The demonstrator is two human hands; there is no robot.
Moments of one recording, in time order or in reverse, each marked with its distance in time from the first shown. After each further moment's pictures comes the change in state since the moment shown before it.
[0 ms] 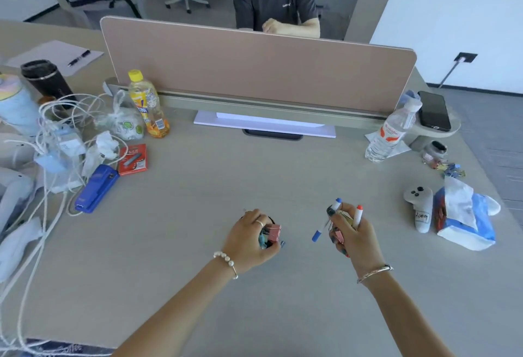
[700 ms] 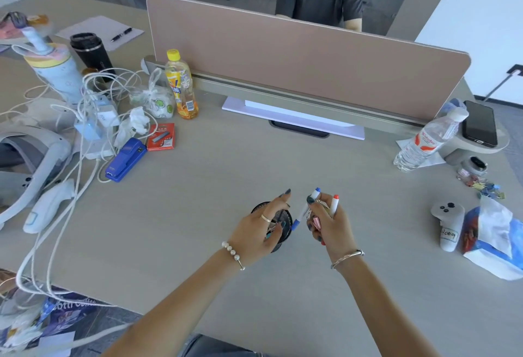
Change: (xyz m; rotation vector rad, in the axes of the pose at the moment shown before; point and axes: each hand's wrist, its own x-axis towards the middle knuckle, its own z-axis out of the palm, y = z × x) left_hand -0.017 -0.002 -0.008 -0.194 0.174 0.073; right_hand 0.016 0.005 0.062 0.030 -0.169 0.059
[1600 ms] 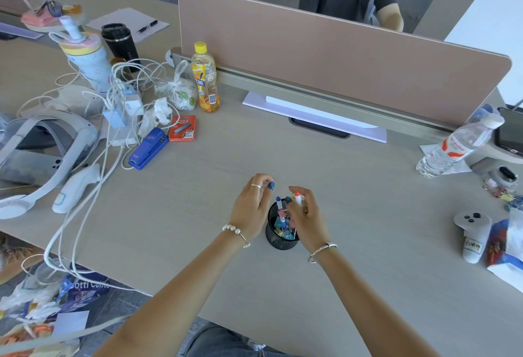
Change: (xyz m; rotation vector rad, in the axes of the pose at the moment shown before) left_hand 0.009 -0.027 -0.028 -0.109 0.276 -0.322; right_hand 0.005 0.024 0.063 -0.255 -0.136 -0.117
